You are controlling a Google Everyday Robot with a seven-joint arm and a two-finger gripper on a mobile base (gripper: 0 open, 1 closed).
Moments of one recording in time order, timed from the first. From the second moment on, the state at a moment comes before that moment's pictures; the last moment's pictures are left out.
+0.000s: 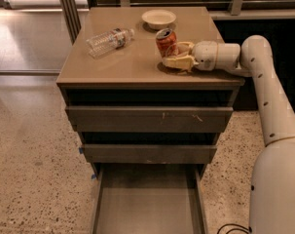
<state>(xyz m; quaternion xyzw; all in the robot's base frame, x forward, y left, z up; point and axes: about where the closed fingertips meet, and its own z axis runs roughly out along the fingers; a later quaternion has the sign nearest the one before) 0.759 -0.098 0.846 -0.47 0.56 0.39 0.56</state>
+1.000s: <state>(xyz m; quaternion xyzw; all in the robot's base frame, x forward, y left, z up) 0.761 -0.098 0.844 -0.49 0.59 0.36 0.54</state>
